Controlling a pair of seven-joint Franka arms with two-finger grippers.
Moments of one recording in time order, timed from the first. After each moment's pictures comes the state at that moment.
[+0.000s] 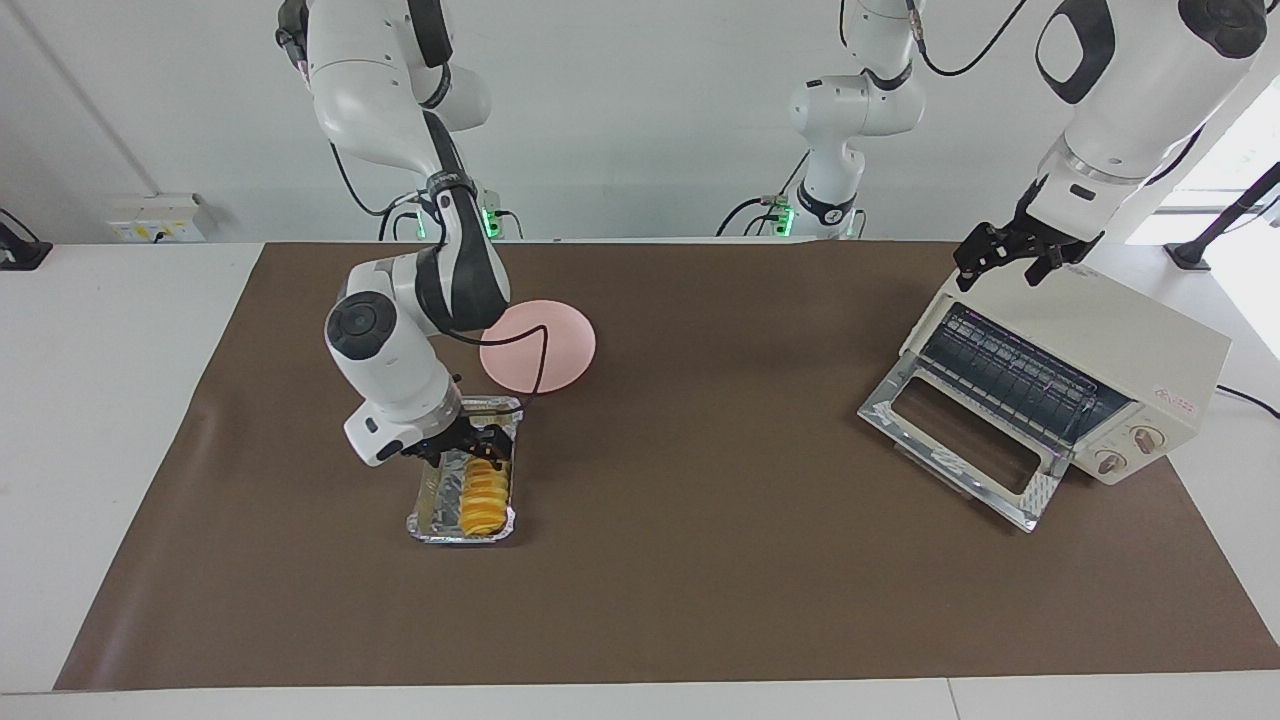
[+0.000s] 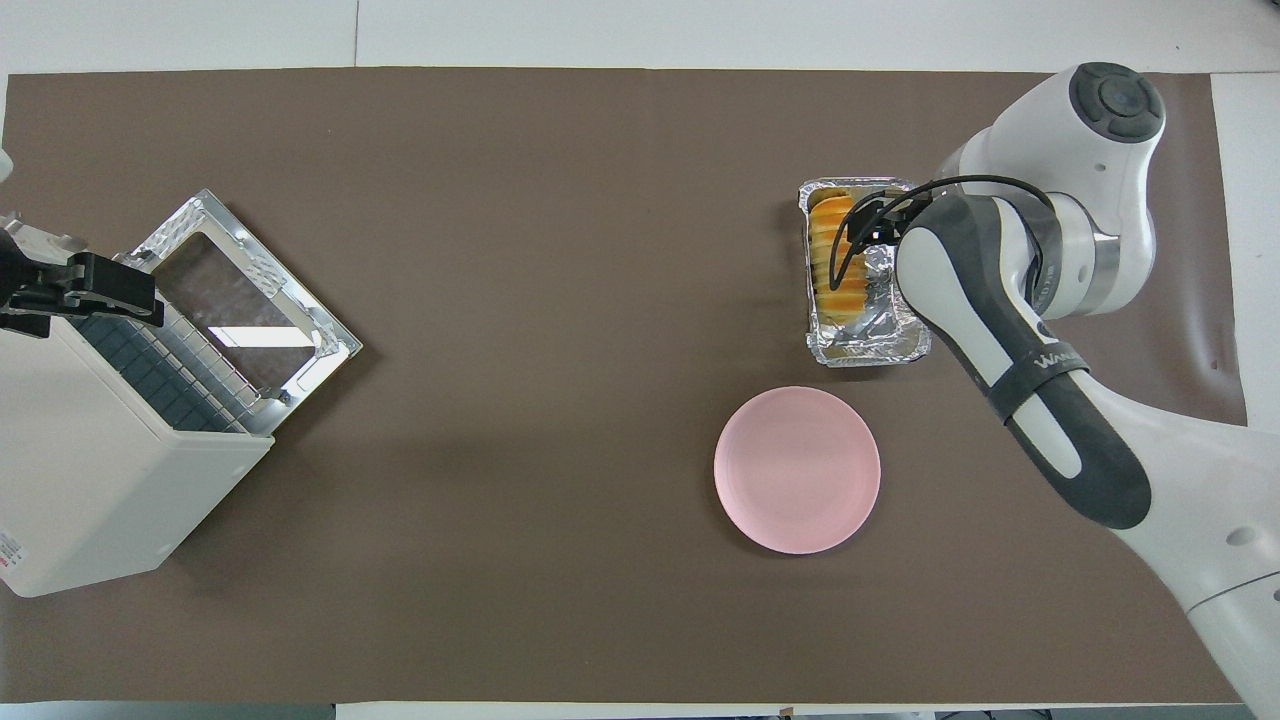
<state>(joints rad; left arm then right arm) -0.04 0.01 -0.01 -1.60 0.00 1.54 -0.06 0.14 0.47 0.04 -1.63 0.07 2.09 0.27</state>
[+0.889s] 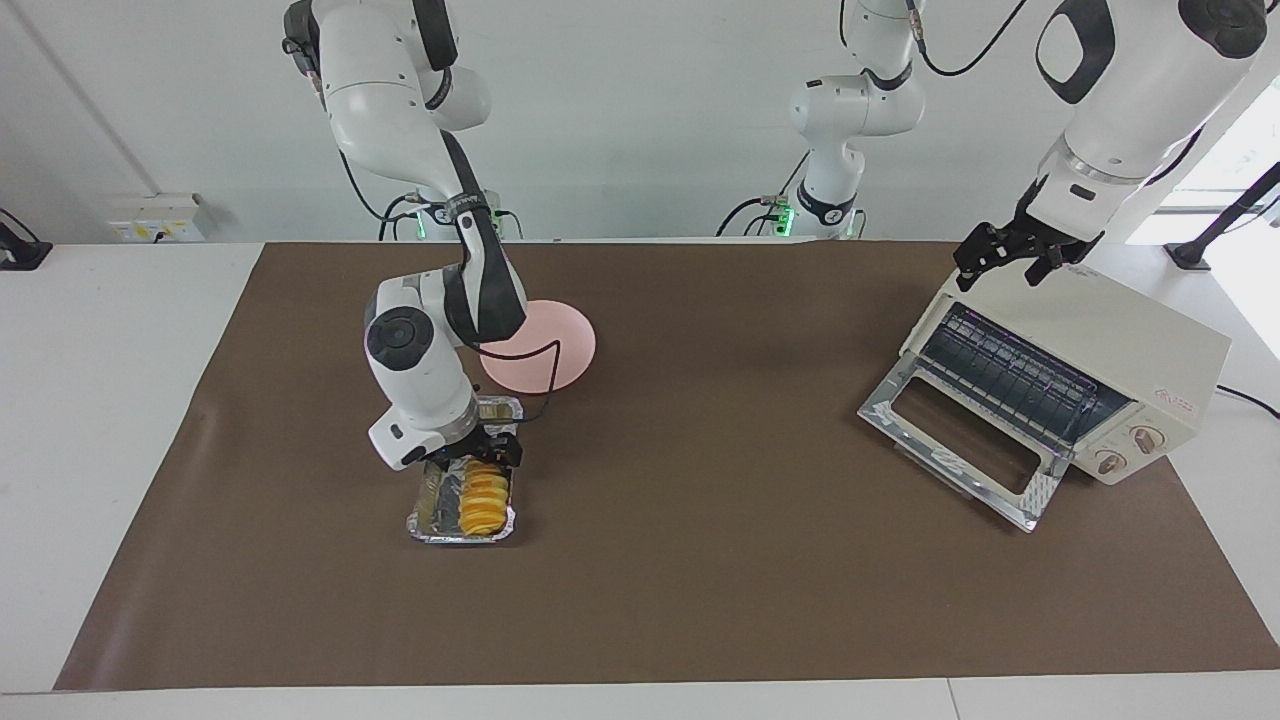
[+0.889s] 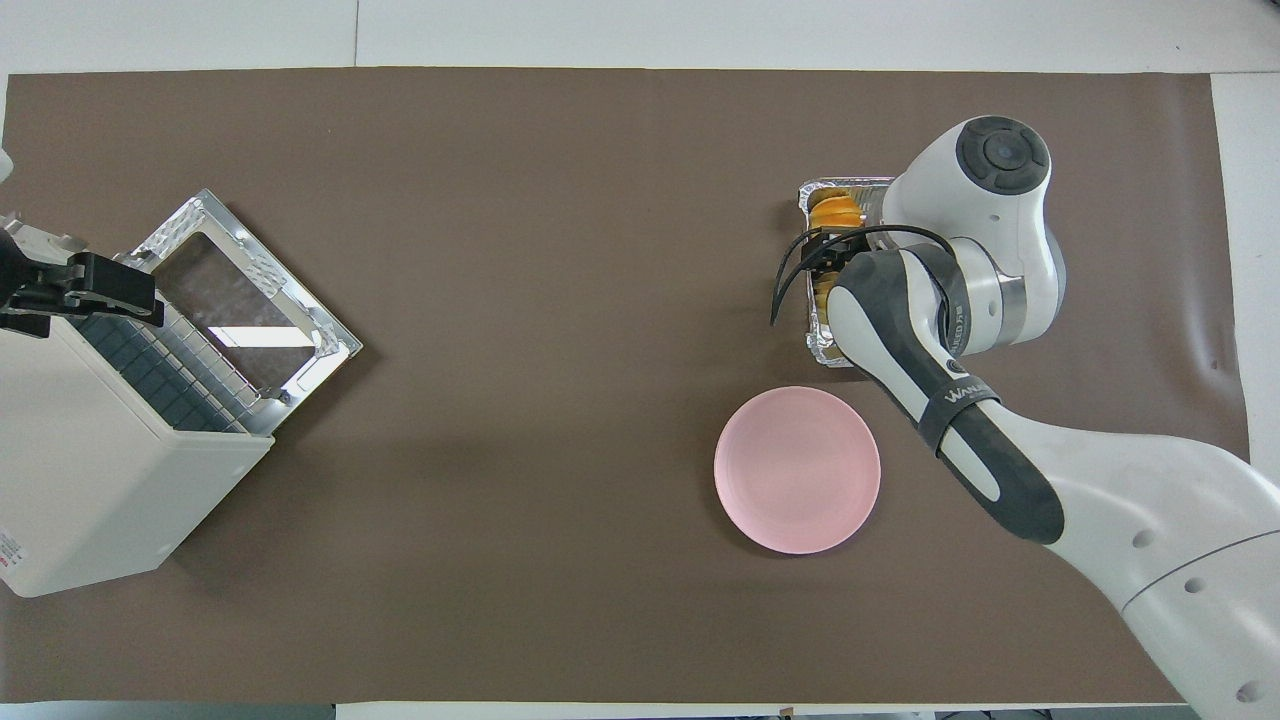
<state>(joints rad) -0.04 0.01 -0.01 -1.60 0.00 1.54 -0.06 0.16 0.49 0.04 -1.71 0.01 2.20 0.30</state>
